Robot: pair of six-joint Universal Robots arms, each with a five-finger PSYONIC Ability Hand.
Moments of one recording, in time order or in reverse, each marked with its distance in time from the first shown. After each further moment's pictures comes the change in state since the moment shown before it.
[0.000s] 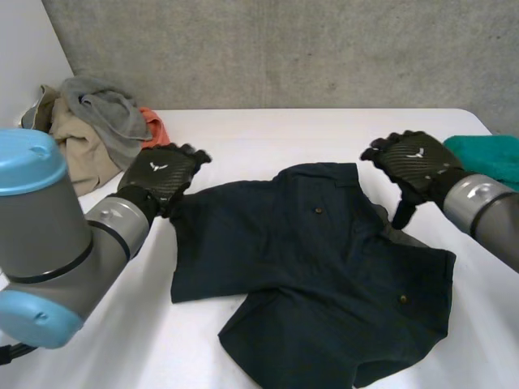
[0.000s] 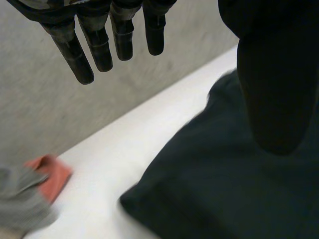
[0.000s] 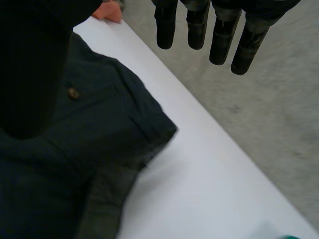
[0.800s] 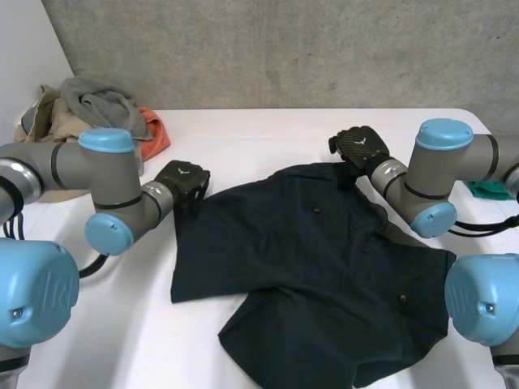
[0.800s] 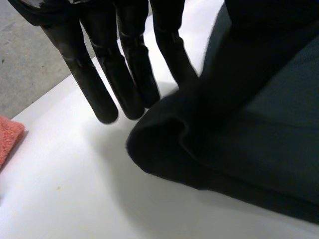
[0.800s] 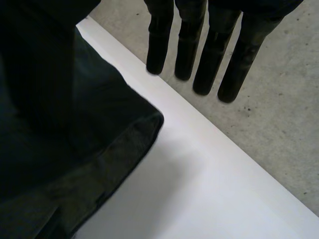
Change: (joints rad) left arm 0.121 -0.781 0.879 -0.271 0.188 0.186; right arm 0.106 0.937 -1.172 0.084 0.073 0.151; left_hand 0.791 0.789 0.782 0.794 0.791; right_hand 0.282 0.342 0.339 0.319 0.293
